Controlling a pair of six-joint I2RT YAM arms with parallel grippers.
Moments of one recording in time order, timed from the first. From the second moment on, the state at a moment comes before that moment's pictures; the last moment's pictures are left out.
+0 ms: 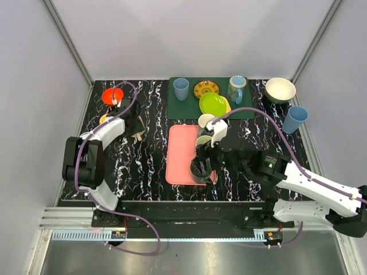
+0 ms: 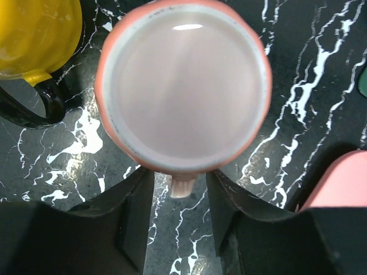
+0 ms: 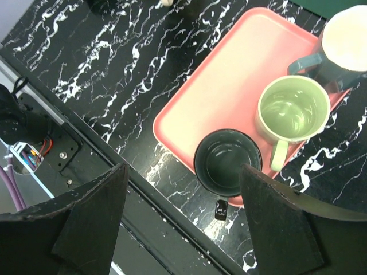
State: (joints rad) left arm -0.17 1.66 1.11 -0.45 -0.19 -0.58; right arm 1.11 1.03 1.11 -0.59 0.25 0.40
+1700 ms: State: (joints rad) left arm -0.24 0.77 0.65 0.42 0.72 -1.22; right arm 0.80 1.33 0.95 0.46 -0.61 1.02
